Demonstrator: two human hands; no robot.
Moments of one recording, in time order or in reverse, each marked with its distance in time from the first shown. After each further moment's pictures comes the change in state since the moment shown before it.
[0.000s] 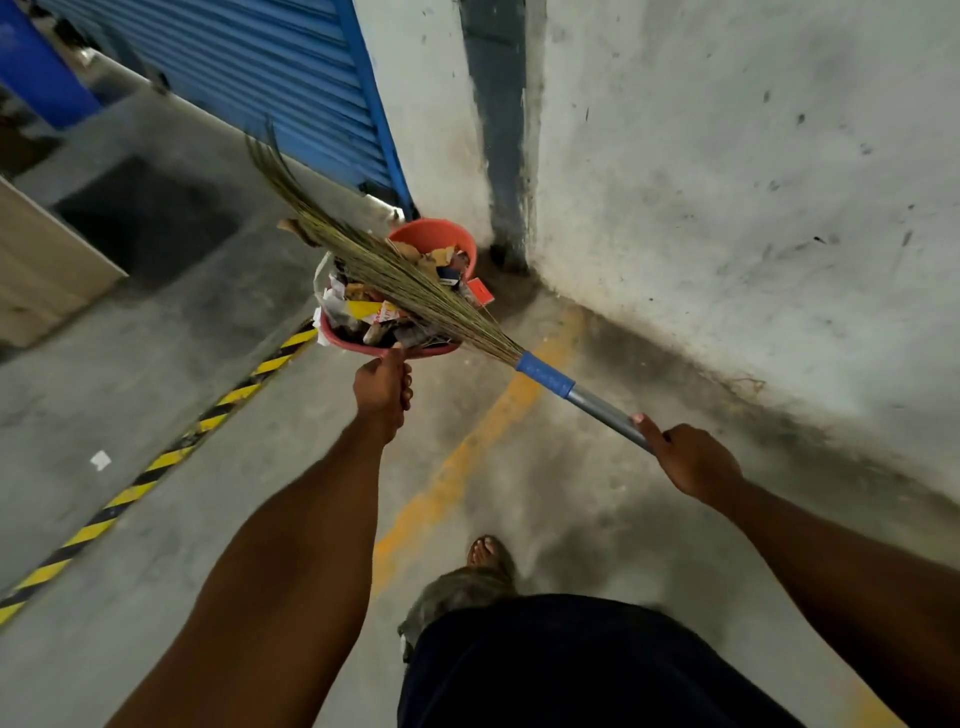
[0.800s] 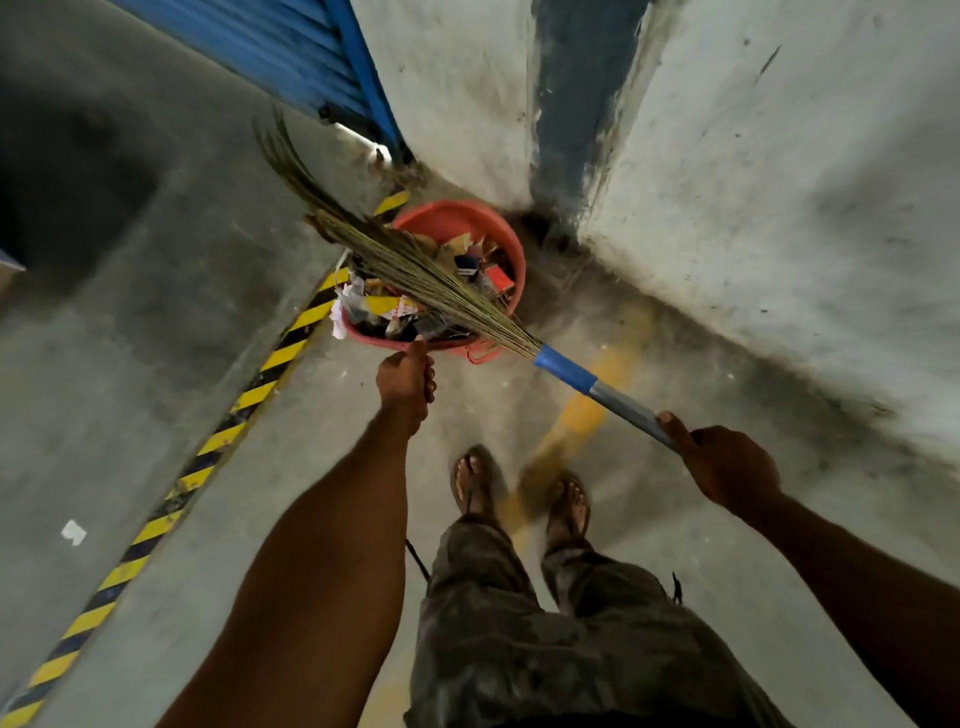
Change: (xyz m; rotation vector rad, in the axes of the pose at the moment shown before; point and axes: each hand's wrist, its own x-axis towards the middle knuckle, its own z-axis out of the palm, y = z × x) left_hand 0.461 0.070 0.097 0.154 -0.006 -0.276; right_hand 0.367 -0.216 0.024 -0.183 -0.146 0.095
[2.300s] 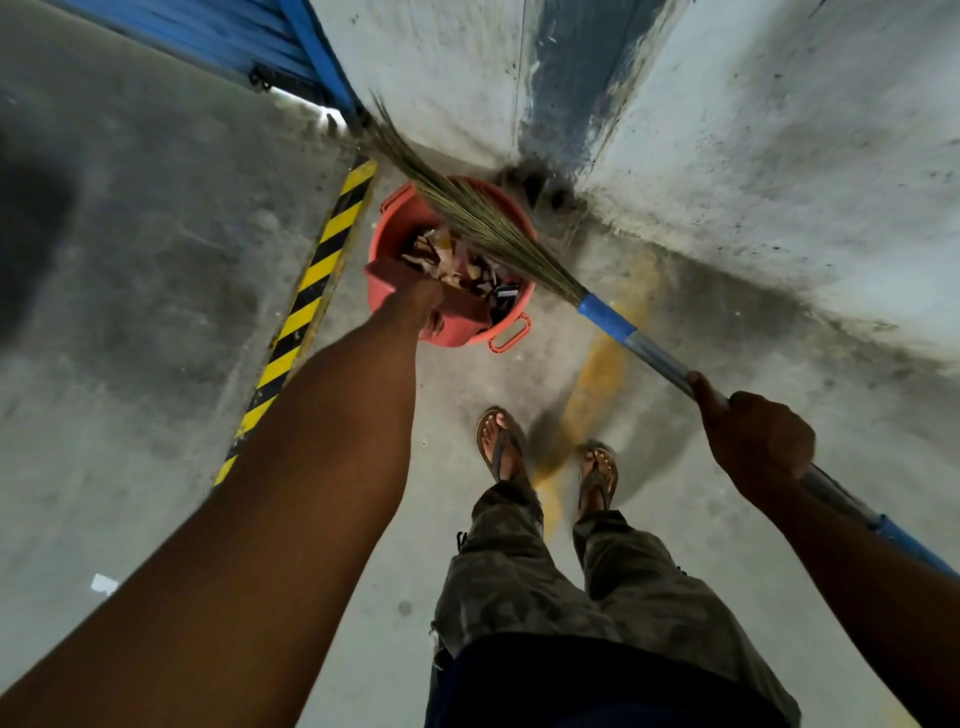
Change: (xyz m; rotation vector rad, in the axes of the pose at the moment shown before) left_hand 0.156 0.132 0.034 0.664 -0.285 -0.295; right_hand 0.010 -0.121 -0.009 -0.129 0.202 0.454
